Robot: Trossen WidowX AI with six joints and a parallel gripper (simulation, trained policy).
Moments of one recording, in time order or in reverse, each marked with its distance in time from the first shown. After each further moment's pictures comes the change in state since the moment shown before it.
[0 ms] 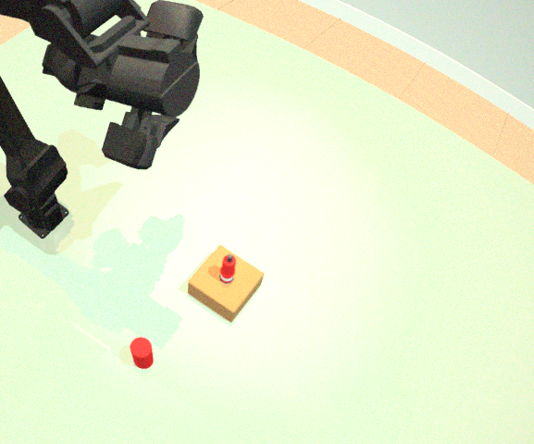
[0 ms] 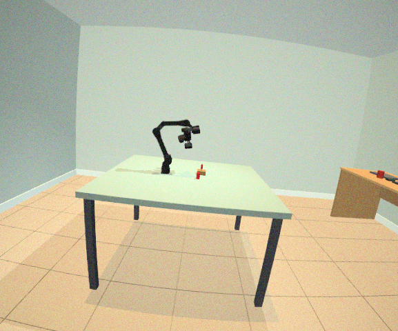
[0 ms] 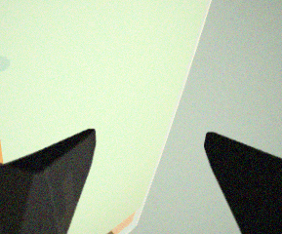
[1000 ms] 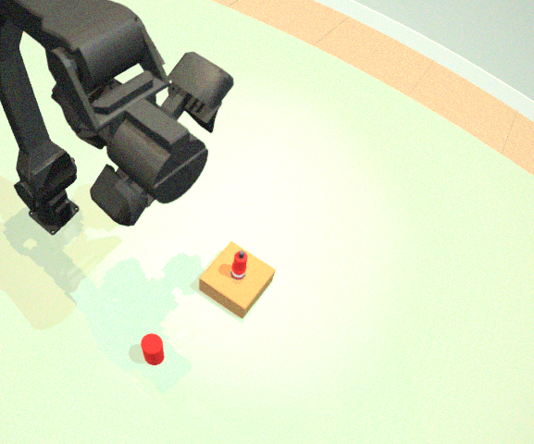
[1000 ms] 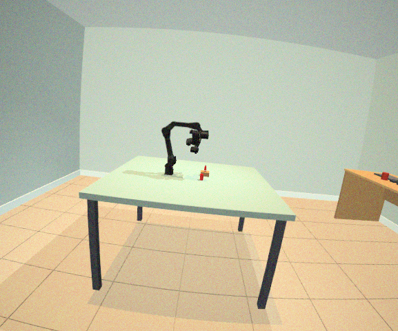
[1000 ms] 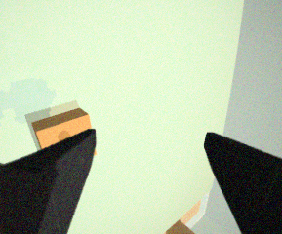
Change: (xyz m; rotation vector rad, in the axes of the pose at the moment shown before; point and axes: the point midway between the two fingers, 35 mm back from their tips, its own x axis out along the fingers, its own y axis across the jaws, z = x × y) arm -0.026 0.068 -0.036 0.257 0.032 0.183
